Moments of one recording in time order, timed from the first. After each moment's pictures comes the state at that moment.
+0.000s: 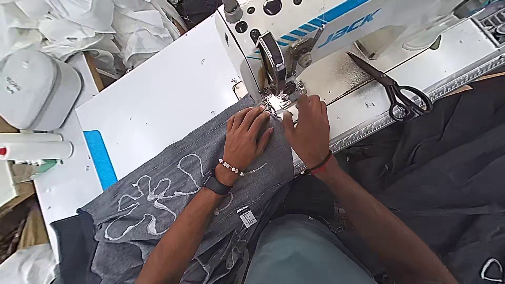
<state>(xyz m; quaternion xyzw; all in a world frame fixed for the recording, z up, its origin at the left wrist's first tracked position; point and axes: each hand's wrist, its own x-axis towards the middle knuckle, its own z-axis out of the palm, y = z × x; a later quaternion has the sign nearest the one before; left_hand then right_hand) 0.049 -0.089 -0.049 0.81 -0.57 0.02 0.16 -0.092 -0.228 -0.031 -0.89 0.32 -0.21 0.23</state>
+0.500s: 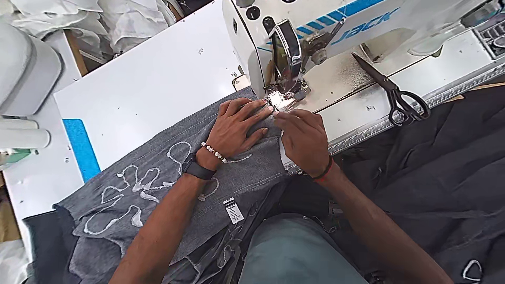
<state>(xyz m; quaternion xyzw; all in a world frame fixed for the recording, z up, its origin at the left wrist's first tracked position) 0.095 -0.085 -0.045 0.74 -0.66 -0.02 0.11 -0.104 -0.227 -0.056 -0.93 0.14 -0.29 0.19</state>
